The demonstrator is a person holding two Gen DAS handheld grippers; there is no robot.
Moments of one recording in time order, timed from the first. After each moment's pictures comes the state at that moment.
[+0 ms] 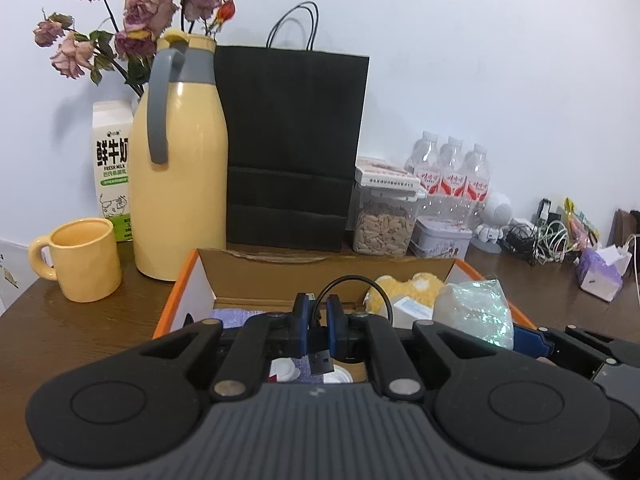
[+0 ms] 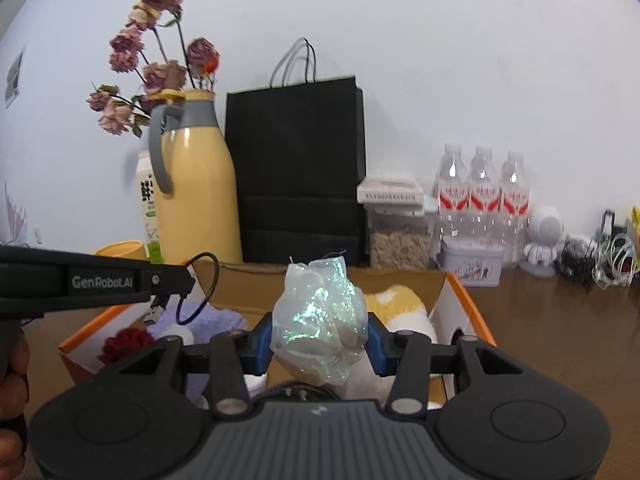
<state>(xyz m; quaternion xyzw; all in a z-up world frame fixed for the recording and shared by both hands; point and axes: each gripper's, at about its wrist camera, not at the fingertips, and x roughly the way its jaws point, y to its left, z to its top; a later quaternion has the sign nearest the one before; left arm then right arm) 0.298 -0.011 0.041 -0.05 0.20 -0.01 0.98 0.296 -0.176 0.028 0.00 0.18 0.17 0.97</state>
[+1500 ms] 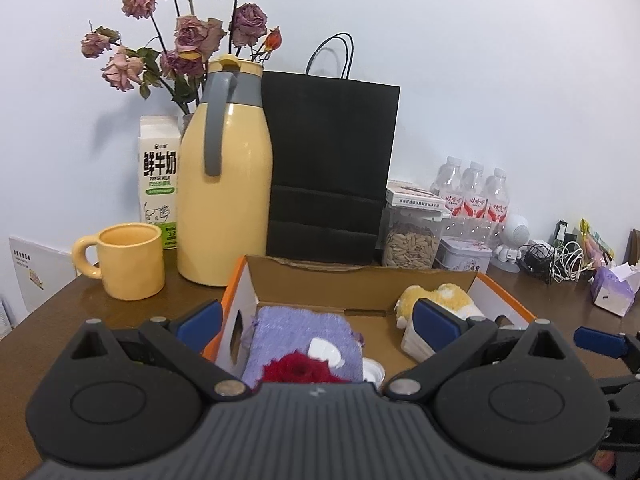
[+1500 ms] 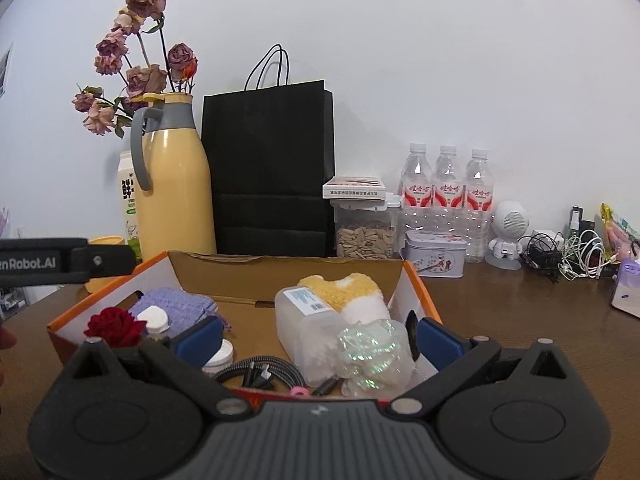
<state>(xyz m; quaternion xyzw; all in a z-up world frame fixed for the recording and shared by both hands) 0.254 0.010 0.039 -0.06 0.16 0.03 0.98 0.261 -0.200 0.029 -0.02 0.16 0.13 0.98</state>
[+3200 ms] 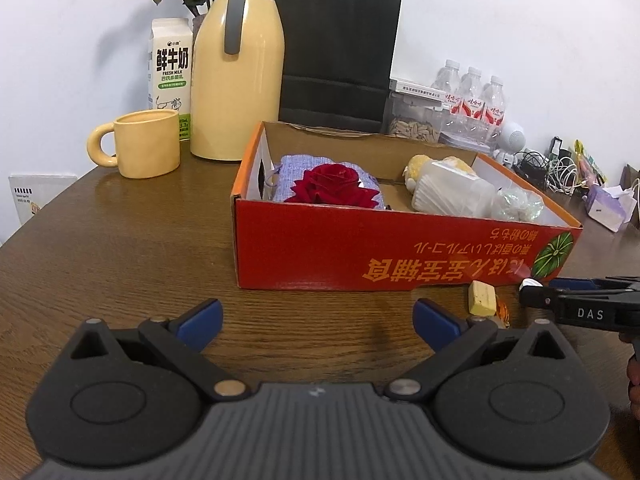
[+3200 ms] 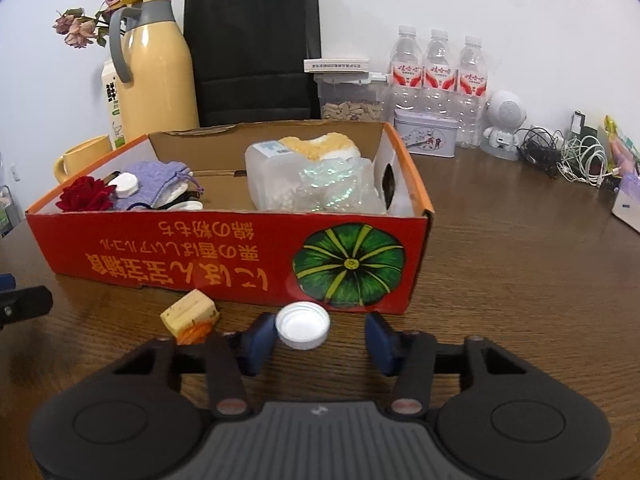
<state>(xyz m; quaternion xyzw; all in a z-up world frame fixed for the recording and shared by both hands) 0.204 0.025 -0.023 -0.06 0.28 0.01 0.96 0.262 -0.227 -0.023 -0.03 0.32 0.14 0.94</state>
